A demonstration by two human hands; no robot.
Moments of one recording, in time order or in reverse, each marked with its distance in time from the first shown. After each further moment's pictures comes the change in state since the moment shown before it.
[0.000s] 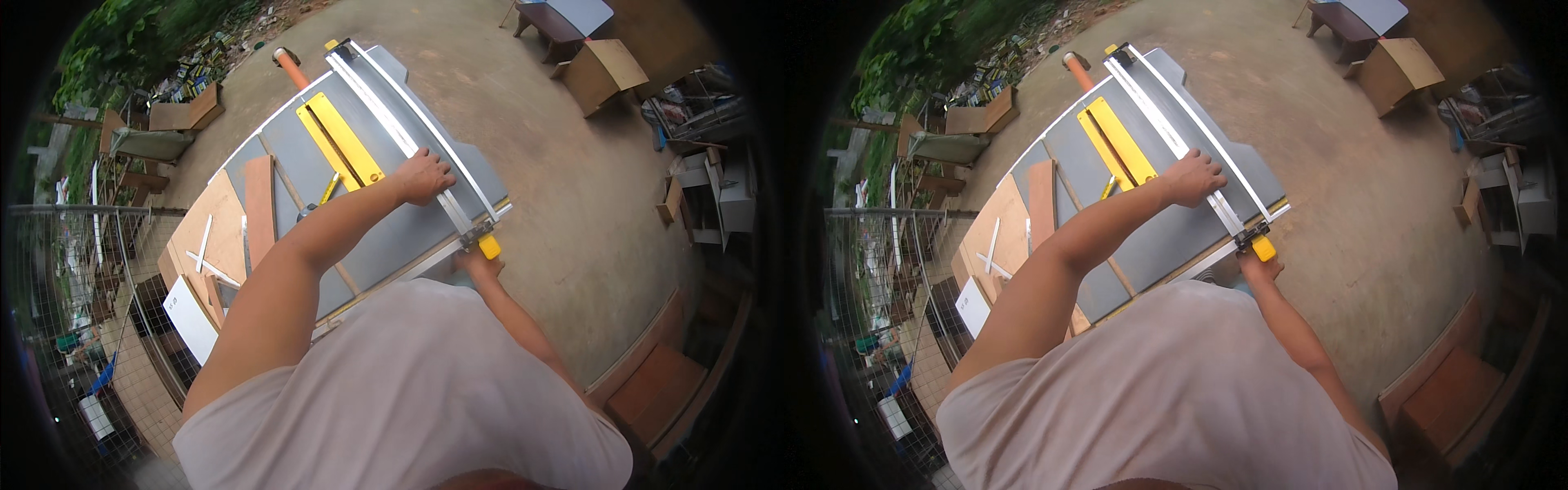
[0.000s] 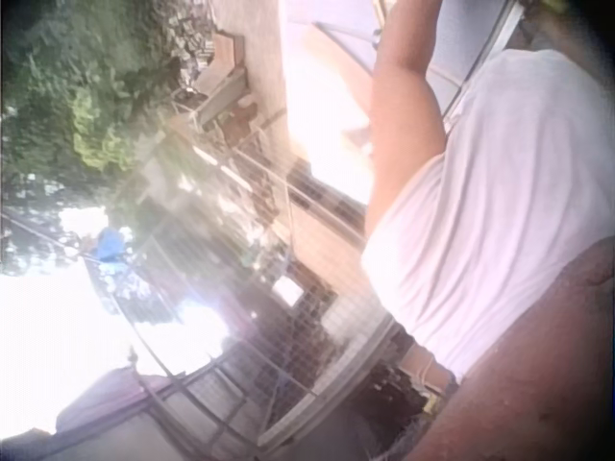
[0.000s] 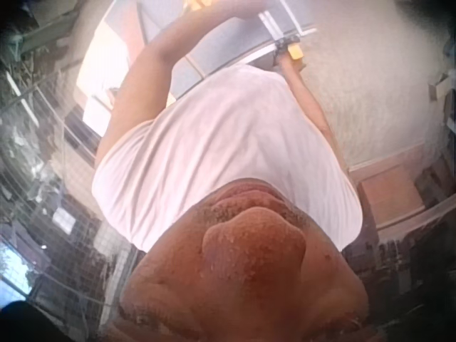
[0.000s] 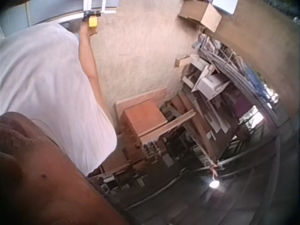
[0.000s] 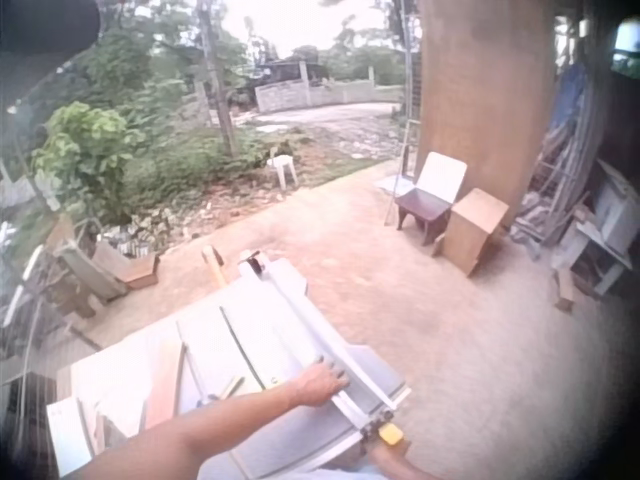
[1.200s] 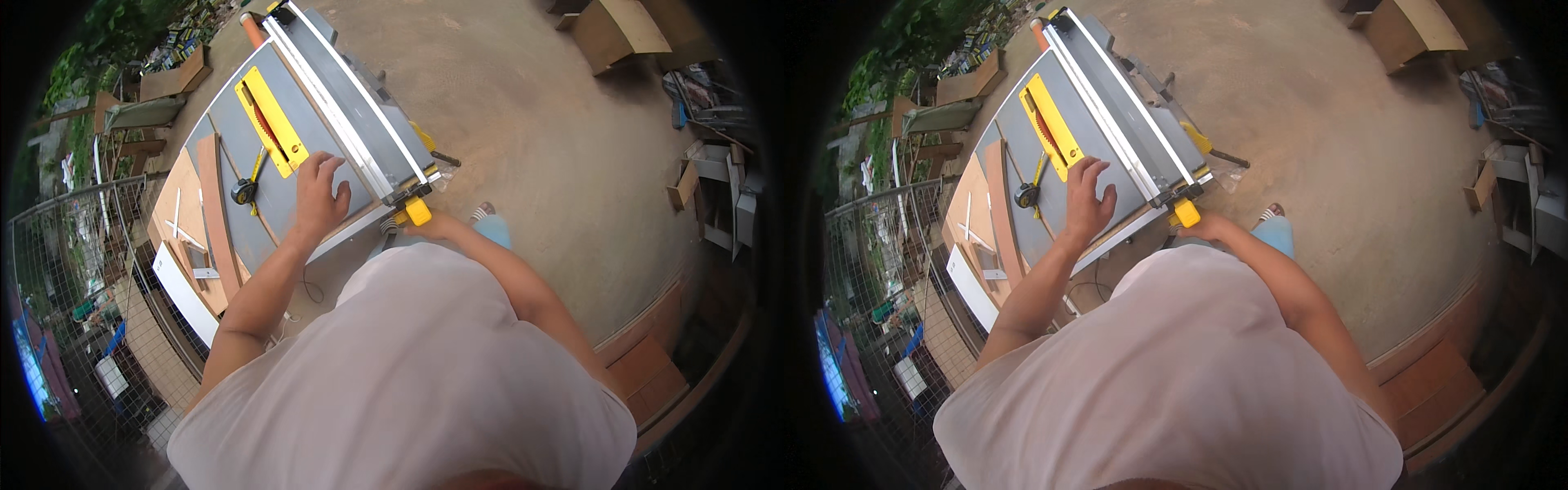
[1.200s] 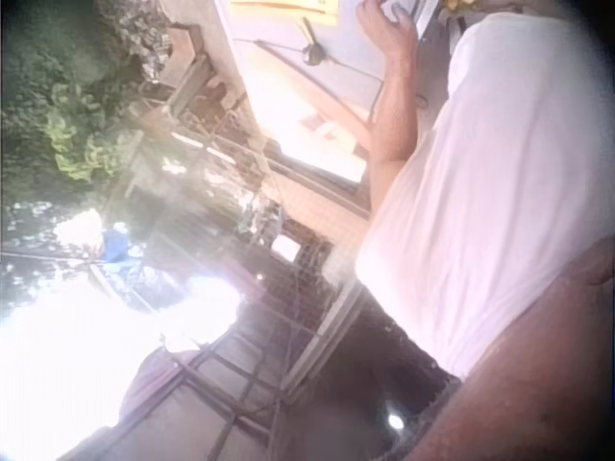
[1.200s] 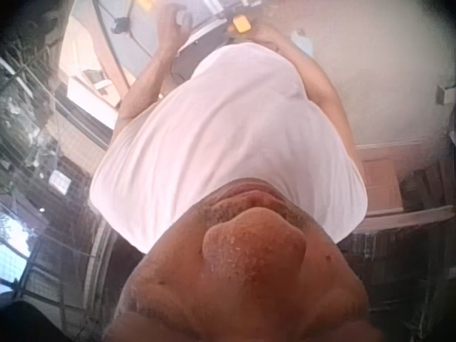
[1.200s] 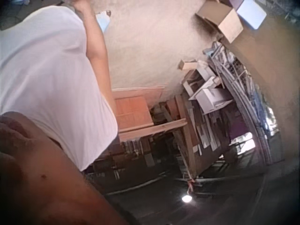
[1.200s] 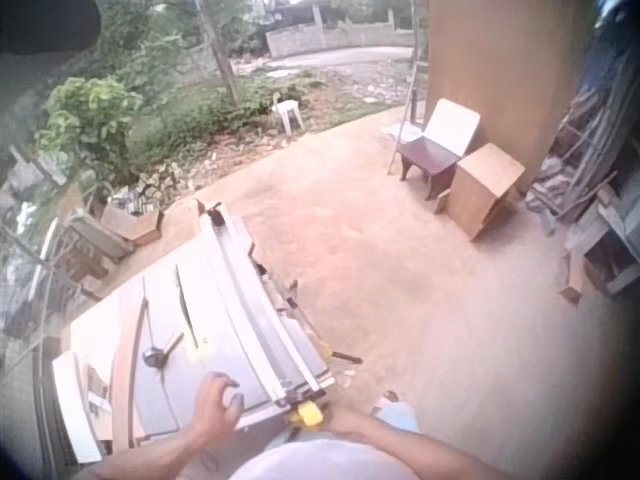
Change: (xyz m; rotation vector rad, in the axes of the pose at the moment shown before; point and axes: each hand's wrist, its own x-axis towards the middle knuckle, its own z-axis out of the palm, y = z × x) left_hand -0.007 0.120 -0.029 -0.426 0.584 -0.743; right_hand 0.082 0.073 -0.049 0.284 -0.756 -0.736
